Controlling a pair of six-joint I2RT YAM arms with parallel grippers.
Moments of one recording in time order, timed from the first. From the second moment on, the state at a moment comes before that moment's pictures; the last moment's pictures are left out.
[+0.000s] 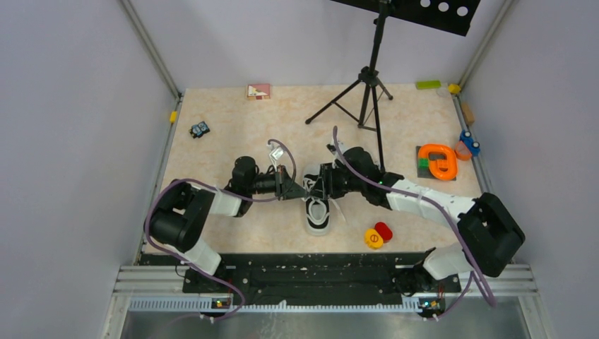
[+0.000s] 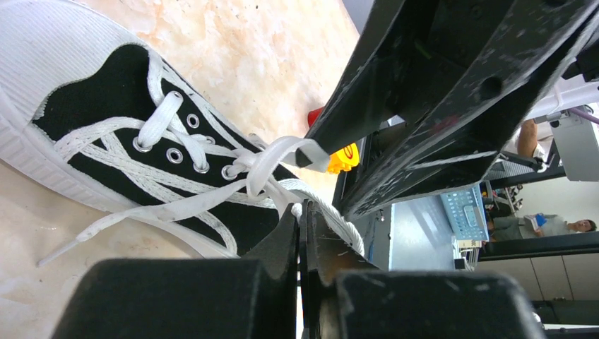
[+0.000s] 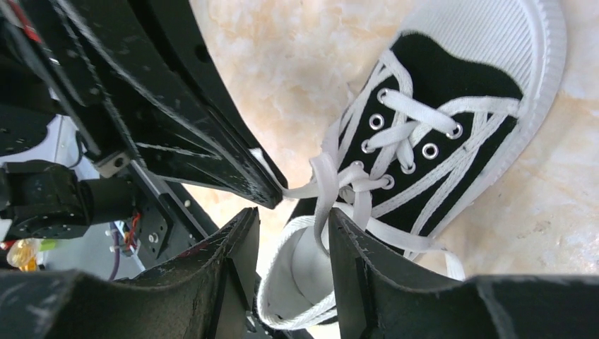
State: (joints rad) left arm -0.39 1.61 0.48 0.90 0.99 -0.74; right arm 0.75 1.42 0.81 -0.01 -0.28 0.57
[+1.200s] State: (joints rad) left arm -0.38 1.62 0.48 0.91 1.00 -0.74; right arm 0.53 1.43 0.79 -0.01 -0.31 0.61
